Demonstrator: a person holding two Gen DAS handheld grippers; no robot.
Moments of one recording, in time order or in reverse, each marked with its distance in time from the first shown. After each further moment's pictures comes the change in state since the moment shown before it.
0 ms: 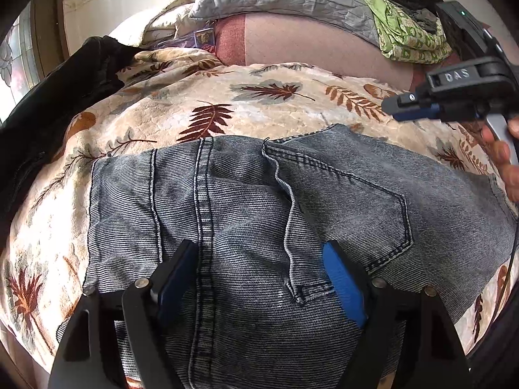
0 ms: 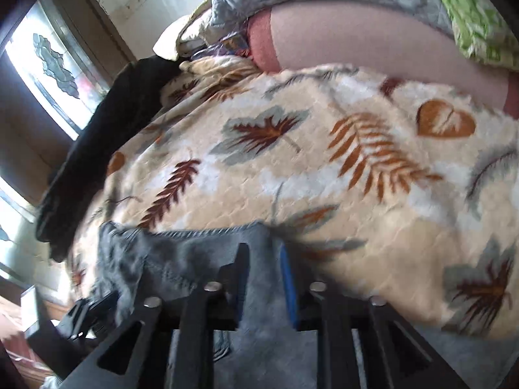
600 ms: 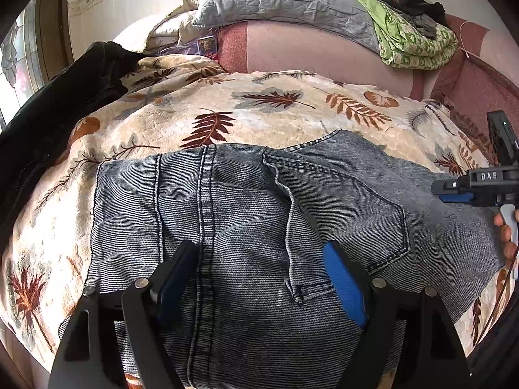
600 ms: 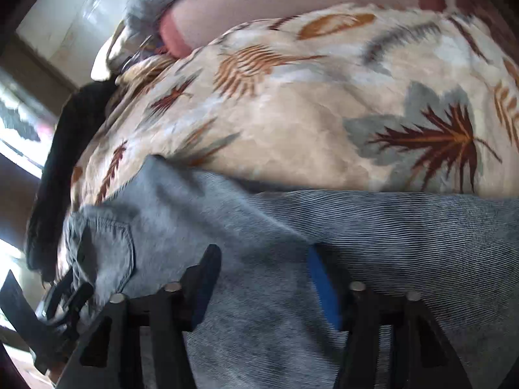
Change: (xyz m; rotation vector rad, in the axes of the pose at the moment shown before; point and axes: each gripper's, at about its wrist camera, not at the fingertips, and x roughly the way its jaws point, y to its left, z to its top) left arm -0.008 -0.001 -0.001 -0.009 -0.041 0.008; right arm -0.022 -0.106 -0.092 0.340 -0.026 -0.051
